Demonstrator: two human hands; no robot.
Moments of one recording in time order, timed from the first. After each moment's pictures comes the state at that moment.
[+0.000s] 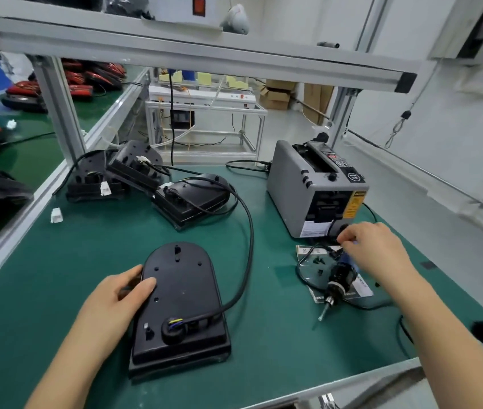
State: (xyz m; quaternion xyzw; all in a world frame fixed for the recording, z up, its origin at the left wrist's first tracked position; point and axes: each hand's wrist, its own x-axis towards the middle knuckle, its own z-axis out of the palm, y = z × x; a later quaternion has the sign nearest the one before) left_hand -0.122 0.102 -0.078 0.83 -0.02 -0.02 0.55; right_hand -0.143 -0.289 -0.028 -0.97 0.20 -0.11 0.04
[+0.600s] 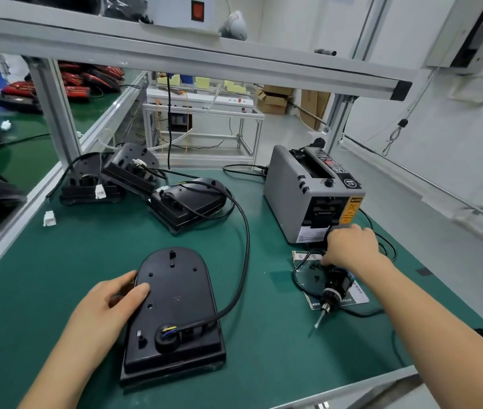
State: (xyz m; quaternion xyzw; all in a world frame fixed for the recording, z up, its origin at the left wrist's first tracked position) left_hand -0.122 0.103 -0.084 0.84 0.01 -0.01 0.54; right_hand -0.094 -0.288 -0.037 -0.96 0.22 0.07 -0.17
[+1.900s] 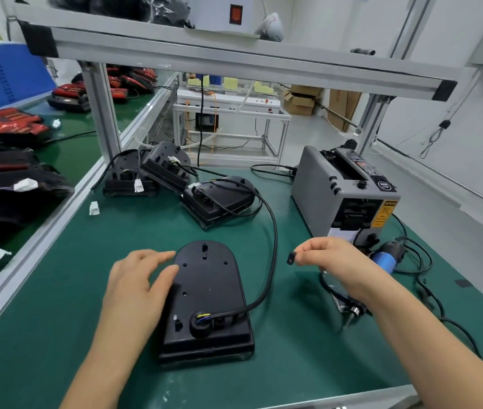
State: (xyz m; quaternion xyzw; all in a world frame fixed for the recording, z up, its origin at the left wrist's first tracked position) left_hand -0.125 0.100 -0.070 0.90 -0.04 0.15 0.41; right_hand -0.128 -0.196 -0.021 -0.84 0.09 0.03 0.54
